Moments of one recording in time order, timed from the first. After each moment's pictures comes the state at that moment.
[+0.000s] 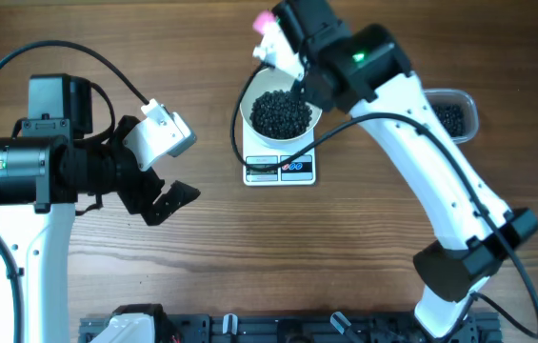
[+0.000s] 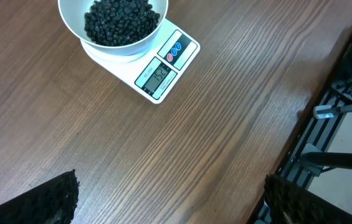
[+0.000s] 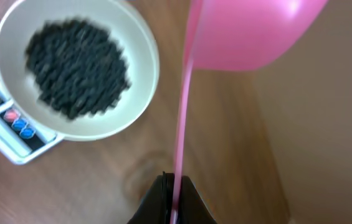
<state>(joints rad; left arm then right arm) 0.01 1.28 1.54 -1.52 0.53 0.88 0.58 1.91 2.14 -1.25 0.34 -0.64</state>
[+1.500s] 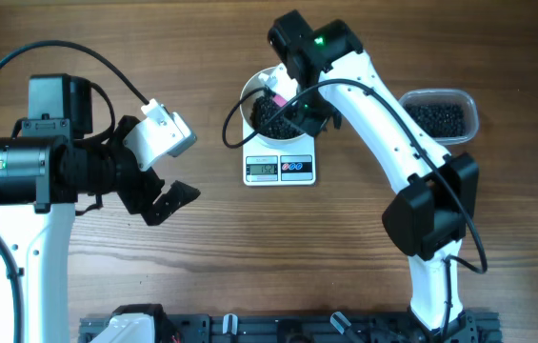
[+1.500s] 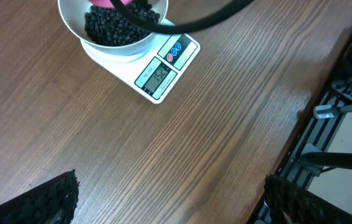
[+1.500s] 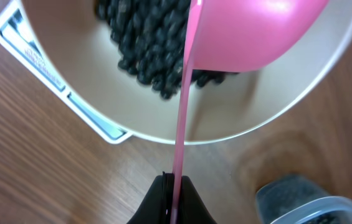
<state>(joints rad) 0.01 1.28 1.54 -1.52 0.53 0.88 0.54 2.16 2.10 -1.48 0.10 -0.42</state>
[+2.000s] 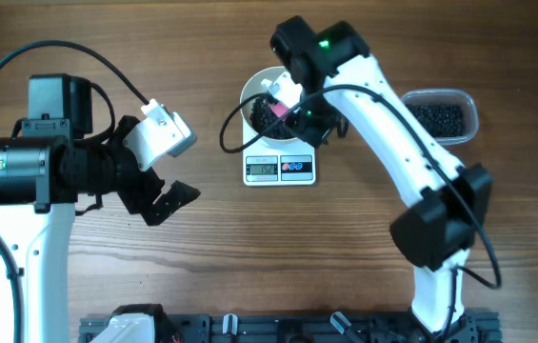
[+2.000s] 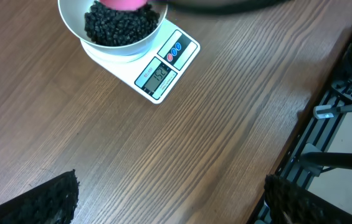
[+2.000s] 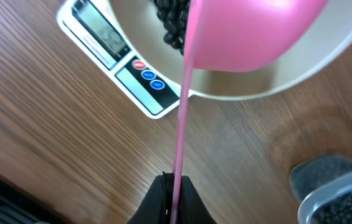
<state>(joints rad) 0.01 1.28 1.54 -1.52 0.53 0.88 0.55 2.07 2.09 -1.56 0.01 -0.33</state>
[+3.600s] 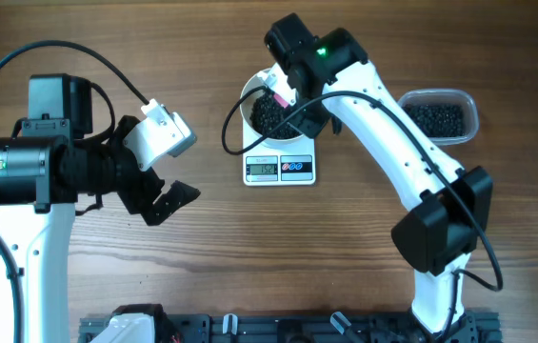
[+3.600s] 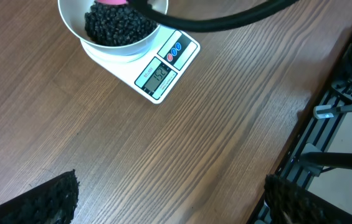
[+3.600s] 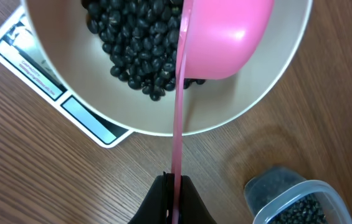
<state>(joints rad) 0.01 1.28 1.54 -1.52 0.53 0.88 0.57 2.07 2.02 -1.39 0.17 -0.37</state>
